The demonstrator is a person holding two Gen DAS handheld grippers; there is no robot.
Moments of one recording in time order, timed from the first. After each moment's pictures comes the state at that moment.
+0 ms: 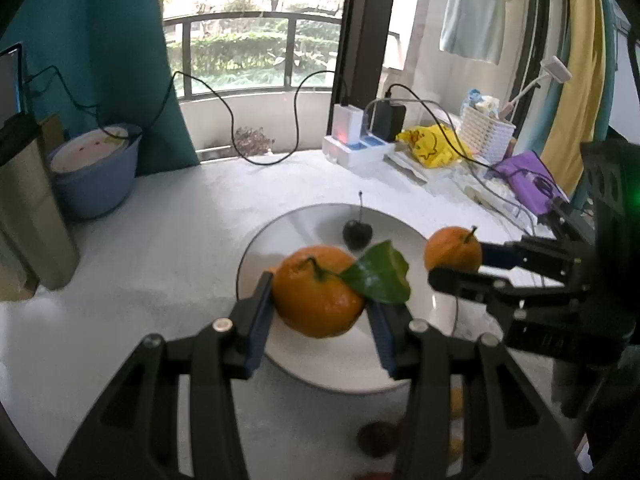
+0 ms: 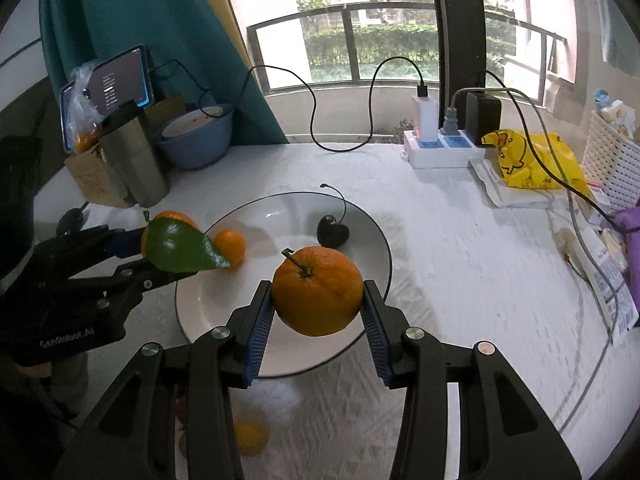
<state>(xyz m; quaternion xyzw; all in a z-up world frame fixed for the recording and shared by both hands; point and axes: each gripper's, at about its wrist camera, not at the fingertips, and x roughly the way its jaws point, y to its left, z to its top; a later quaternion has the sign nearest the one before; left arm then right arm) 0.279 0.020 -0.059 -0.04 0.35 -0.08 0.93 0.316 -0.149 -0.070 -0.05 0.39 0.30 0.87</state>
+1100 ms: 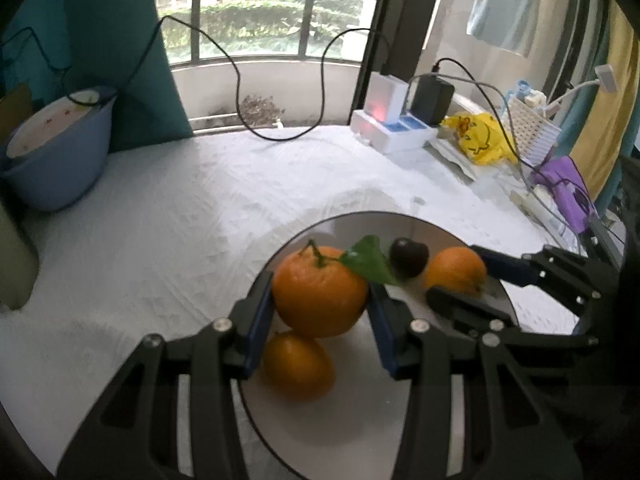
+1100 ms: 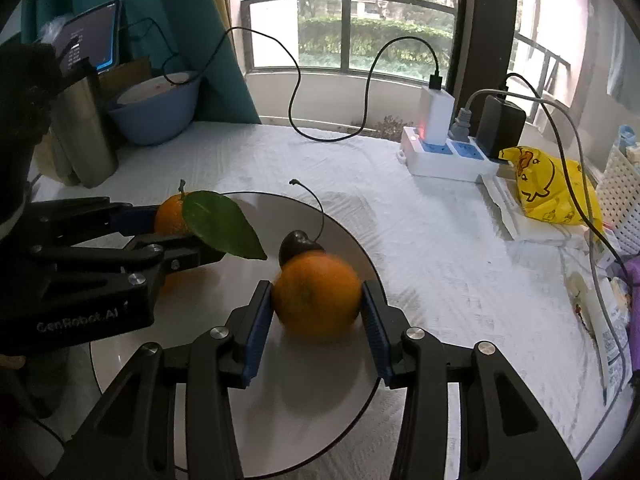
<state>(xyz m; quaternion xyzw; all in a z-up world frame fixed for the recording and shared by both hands) 0.351 0.033 -0.093 -0.07 0.41 -0.06 0.91 0.362 -0.110 -0.102 -0.12 0.39 0.26 0.87</state>
